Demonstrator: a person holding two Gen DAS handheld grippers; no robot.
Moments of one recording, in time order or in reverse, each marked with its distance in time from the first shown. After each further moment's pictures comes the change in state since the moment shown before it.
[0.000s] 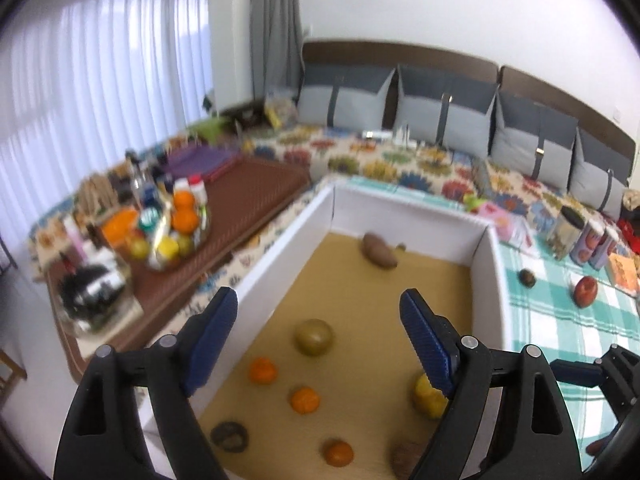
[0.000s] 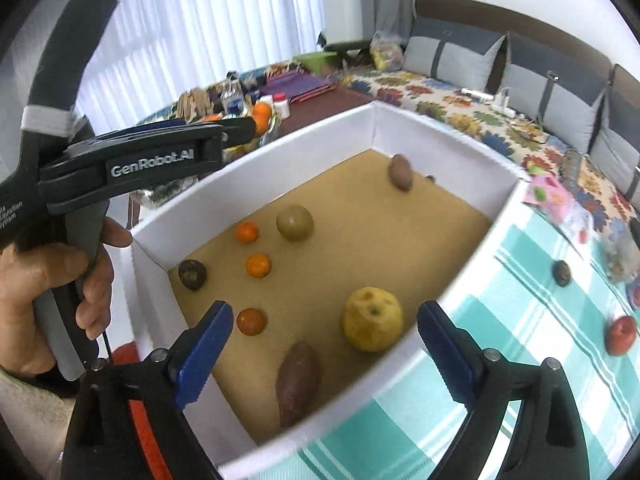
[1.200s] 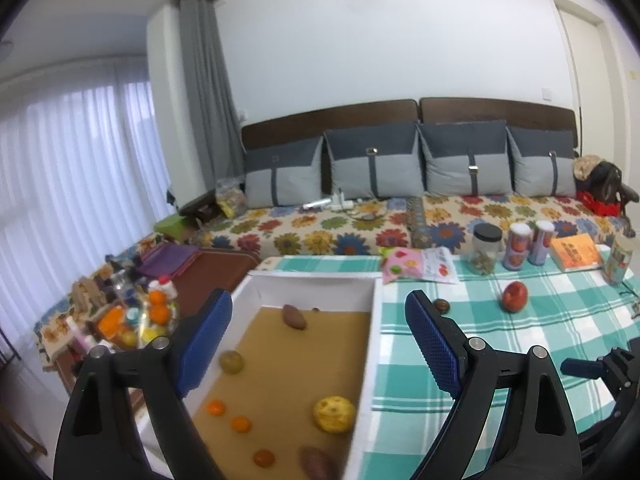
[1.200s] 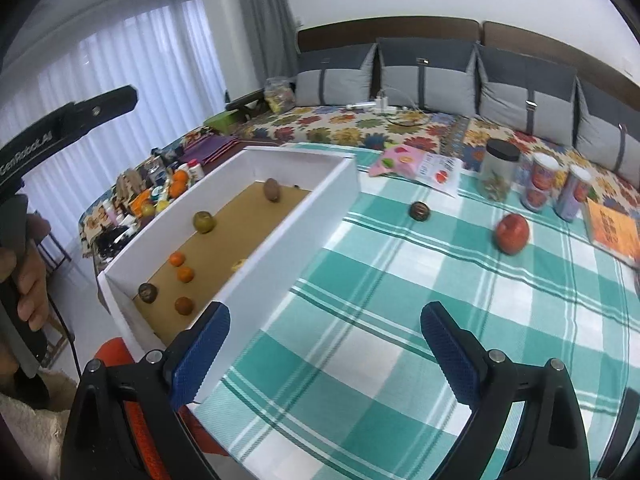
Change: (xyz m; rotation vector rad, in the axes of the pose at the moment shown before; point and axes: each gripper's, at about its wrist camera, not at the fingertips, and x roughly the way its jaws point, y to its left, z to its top) left arm -0.132 -0.142 0.014 0.220 -0.217 -0.087; right arm -0.140 -0.111 -0.104 0.307 -0.146 -0.170
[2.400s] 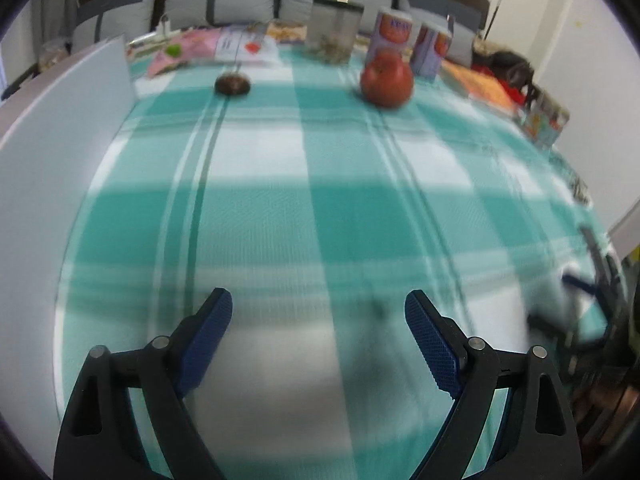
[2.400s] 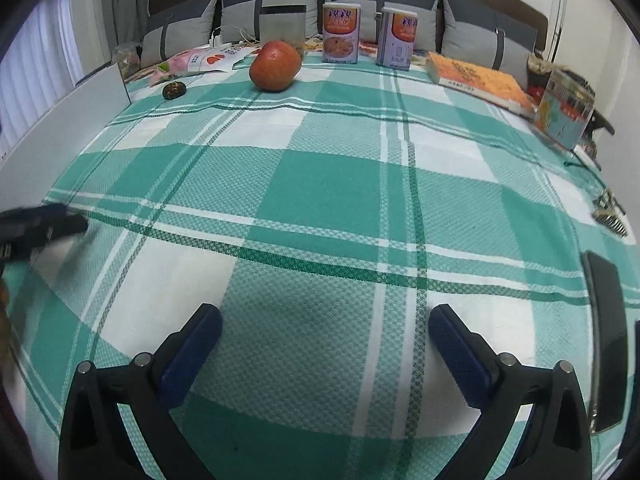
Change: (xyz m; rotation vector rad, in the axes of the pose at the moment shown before) left arm 0.184 -0.201 -0.175 0.027 0.525 -0.552; right arm 0.055 -0.225 -0.153 0.194 0.152 -0.404
